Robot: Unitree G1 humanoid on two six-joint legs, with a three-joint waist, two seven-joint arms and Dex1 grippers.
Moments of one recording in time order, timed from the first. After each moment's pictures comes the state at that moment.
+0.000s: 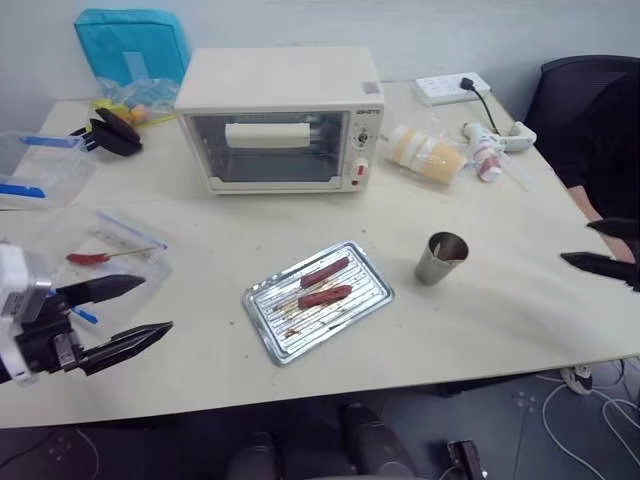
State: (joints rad) left arm 0.24 1.05 0.80 -0.55 -1.01 0.76 -0.92; right arm -0.27 -1.07 -0.47 0.26 0.39 0.45 1.29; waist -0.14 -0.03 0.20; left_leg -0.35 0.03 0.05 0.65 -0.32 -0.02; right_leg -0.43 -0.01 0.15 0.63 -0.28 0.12
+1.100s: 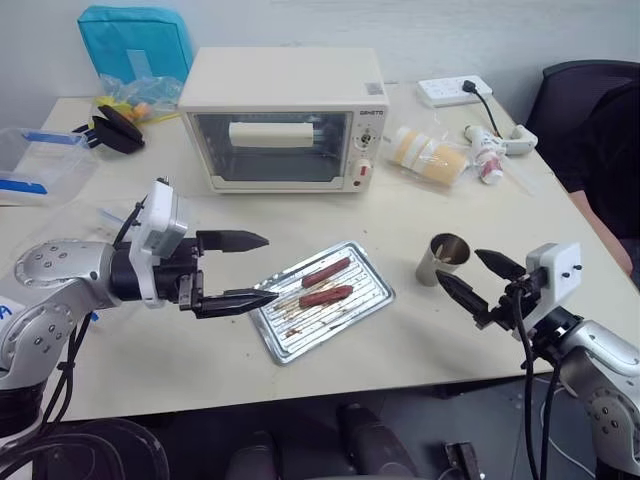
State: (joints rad) left arm -0.36 0.94 0.21 -0.43 -0.89 0.74 -0.96; right arm 0.02 -0.52 -0.37 -0.57 0.58 0.63 0.55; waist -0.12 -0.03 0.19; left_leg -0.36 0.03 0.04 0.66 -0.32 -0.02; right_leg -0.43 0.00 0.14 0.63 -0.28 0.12
